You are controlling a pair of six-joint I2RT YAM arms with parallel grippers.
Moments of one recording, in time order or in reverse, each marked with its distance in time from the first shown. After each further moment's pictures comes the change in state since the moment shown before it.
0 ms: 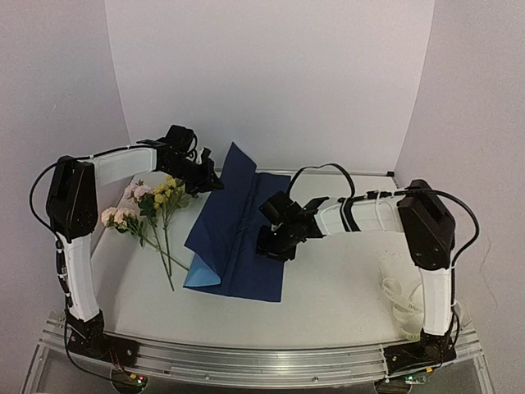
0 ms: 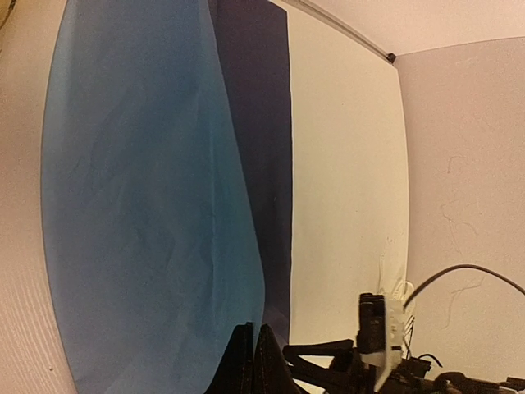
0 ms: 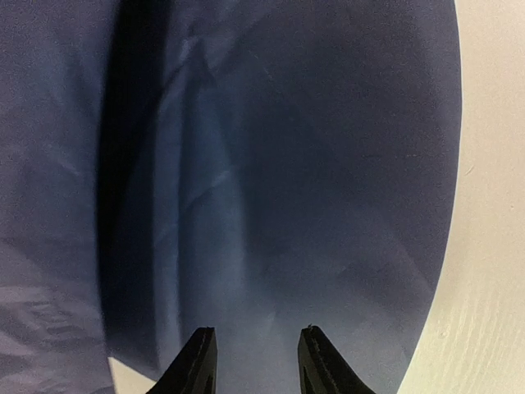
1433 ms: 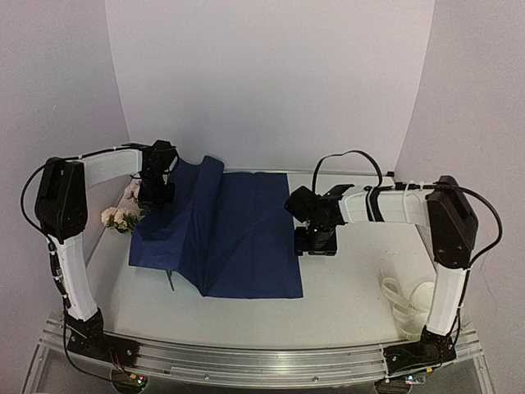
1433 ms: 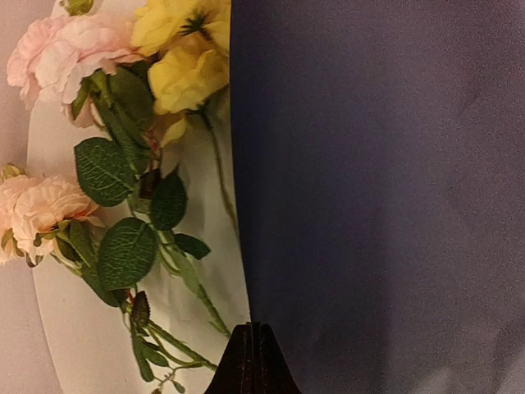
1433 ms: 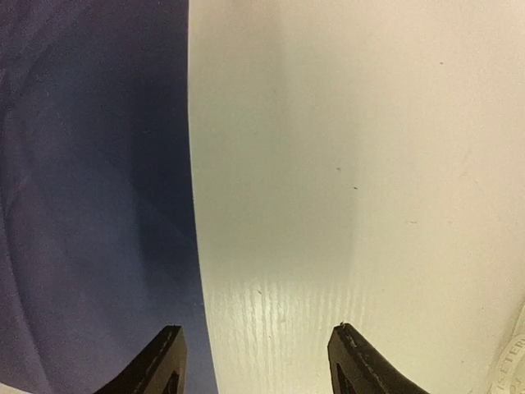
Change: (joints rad) left arm 0.091 -0.063 -0.107 -0.358 -0.757 0.306; right arm -0.087 -0.120 -0.064 -0.387 0.253 -0.206
